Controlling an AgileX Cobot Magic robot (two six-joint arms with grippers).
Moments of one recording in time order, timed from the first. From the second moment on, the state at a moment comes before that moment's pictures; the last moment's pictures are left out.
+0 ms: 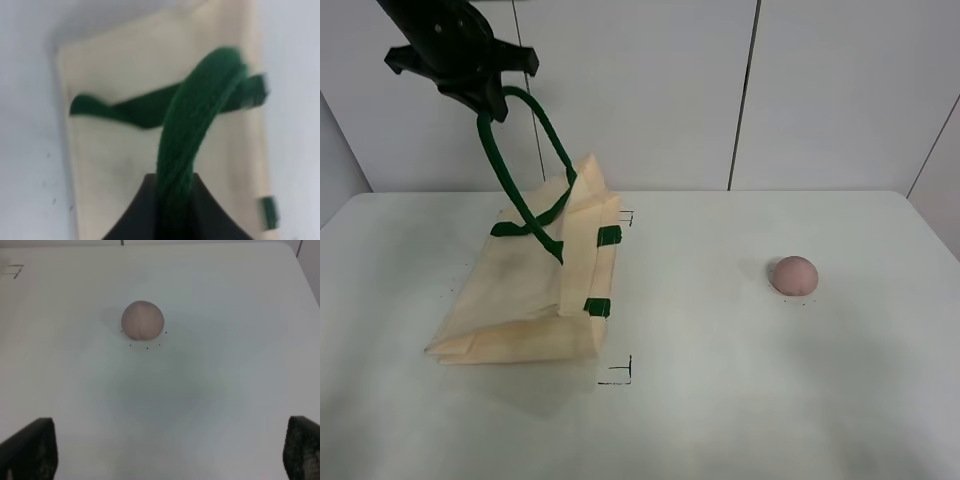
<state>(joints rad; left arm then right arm) -0.29 1.88 -2.03 0.04 1.17 -0.11 0.01 0.00 -0.50 0.02 1.03 0.00</state>
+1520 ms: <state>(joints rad) -0.32 1.80 -2.10 0.00 1.17 -0.10 0.10 1.97 -1.48 0.02 0.86 -0.08</state>
